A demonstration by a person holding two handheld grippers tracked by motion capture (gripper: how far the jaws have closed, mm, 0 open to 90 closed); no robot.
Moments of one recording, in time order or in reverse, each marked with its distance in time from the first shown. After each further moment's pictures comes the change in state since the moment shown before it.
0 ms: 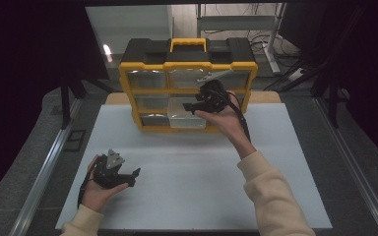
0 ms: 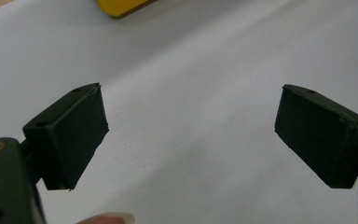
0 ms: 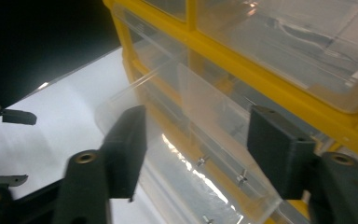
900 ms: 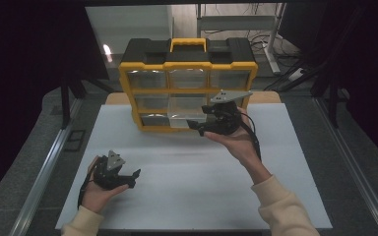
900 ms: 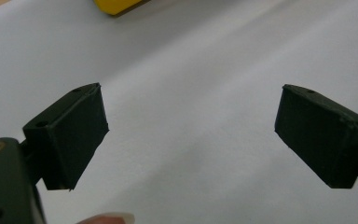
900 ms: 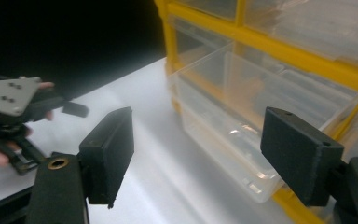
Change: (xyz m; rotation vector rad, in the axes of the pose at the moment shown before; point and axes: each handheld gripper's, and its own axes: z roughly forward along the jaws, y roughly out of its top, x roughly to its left) left arm -0.003 -0.002 -0.001 0.005 0.000 0.011; right arm 0.029 -0.043 -0.046 -0.133 0.077 -0.014
